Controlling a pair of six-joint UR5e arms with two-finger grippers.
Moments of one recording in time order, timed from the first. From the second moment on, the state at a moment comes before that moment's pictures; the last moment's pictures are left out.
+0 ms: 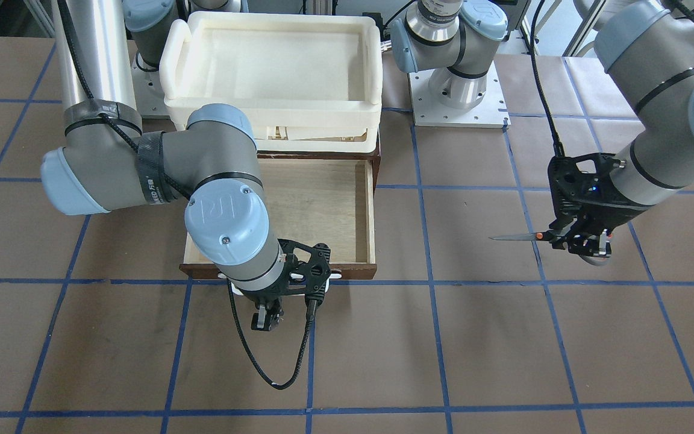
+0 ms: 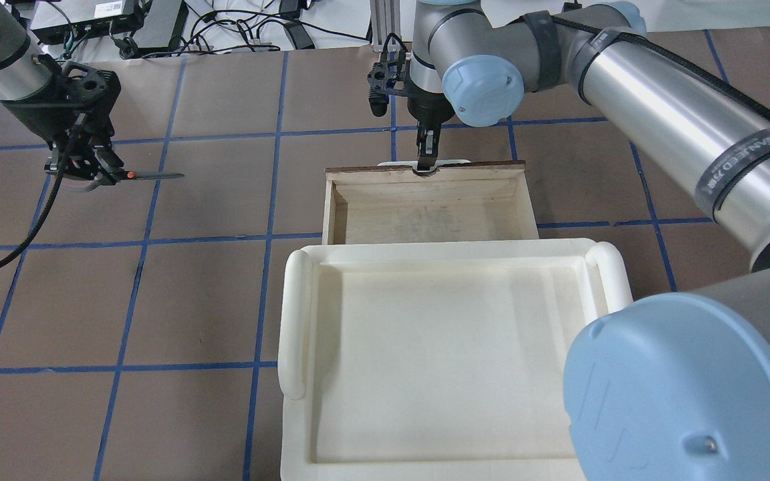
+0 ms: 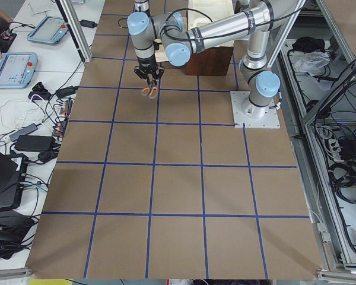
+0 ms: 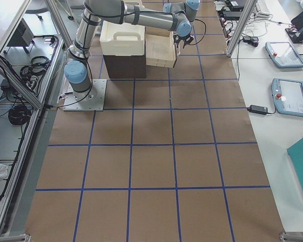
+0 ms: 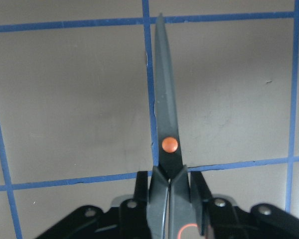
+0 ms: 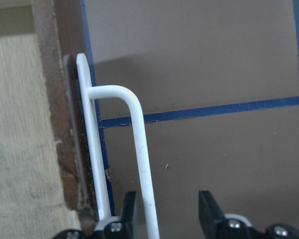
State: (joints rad) left arm -1.33 -1.76 -1.57 -1.47 1.57 1.85; right arm 1.81 -1.02 1.33 -1.85 -1.47 -1.18
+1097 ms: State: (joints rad) left arm -1.78 -1.75 -1.55 -1.45 1.49 1.22; right arm 1.67 -1.37 1.35 -1.55 -1.54 -0.27
